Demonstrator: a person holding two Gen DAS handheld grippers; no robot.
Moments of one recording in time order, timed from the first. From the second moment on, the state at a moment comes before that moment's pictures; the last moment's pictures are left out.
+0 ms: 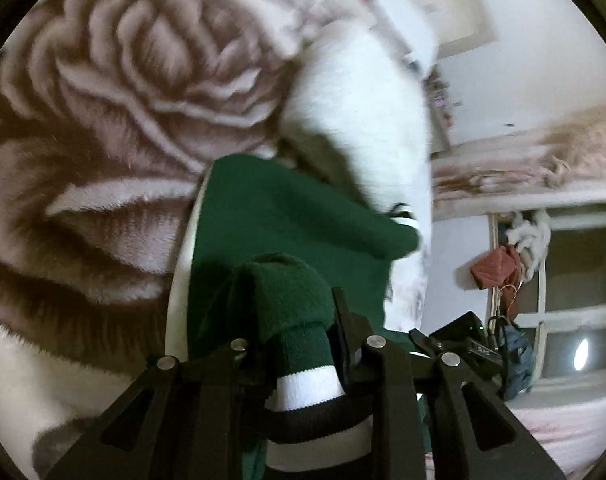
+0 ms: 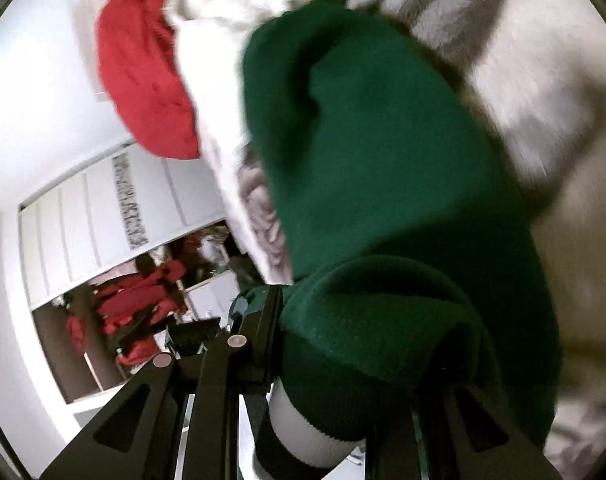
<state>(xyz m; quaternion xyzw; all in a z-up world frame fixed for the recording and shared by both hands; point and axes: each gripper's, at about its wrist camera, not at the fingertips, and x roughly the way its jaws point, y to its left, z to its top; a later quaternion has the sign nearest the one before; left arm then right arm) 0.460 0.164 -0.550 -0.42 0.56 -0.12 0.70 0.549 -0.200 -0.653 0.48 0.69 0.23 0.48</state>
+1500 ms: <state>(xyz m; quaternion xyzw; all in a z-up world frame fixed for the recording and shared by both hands) 0.217 0.142 -0.513 -0.31 0.51 0.23 0.77 0.466 -0.295 -0.656 0.56 0.63 0.20 0.51</state>
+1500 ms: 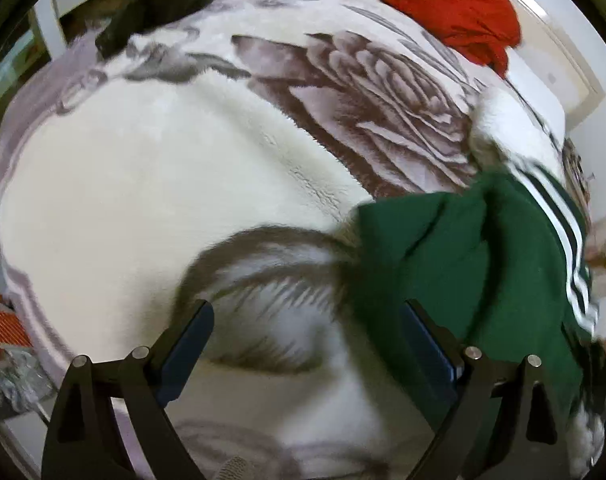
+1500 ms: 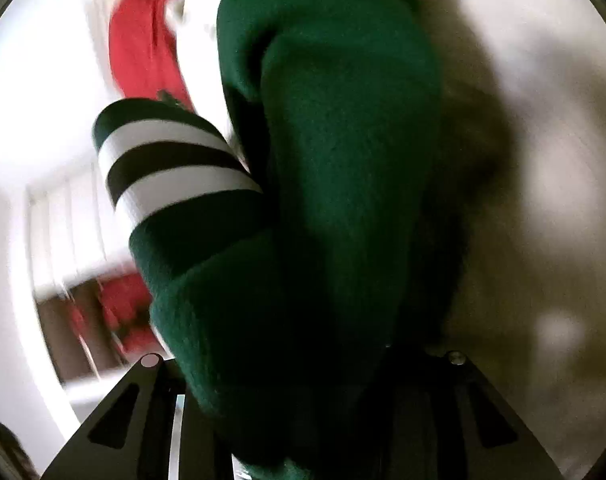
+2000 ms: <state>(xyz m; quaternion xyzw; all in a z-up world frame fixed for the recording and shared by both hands) 0.197 0.084 -0.511 -0.24 0.56 0.19 0.77 0.427 -0.393 -0.592 0.34 0.76 0.17 0.53</state>
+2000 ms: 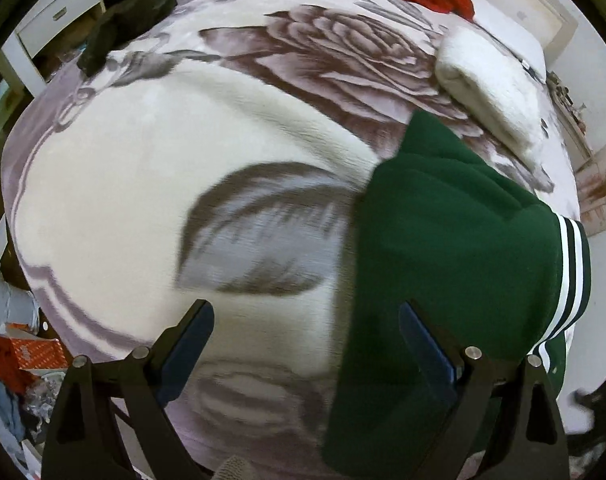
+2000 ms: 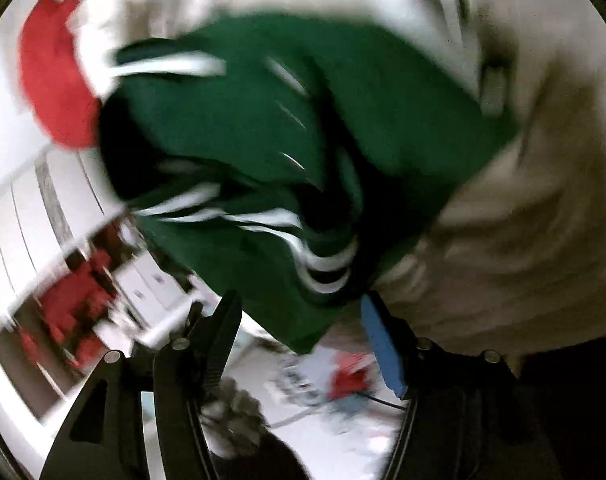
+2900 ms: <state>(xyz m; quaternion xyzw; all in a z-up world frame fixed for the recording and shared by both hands) 0.227 0.031 -0.543 -0.24 0.55 0.14 0.78 0.596 -0.264 -0.567 0.12 0.76 0.28 0.58</state>
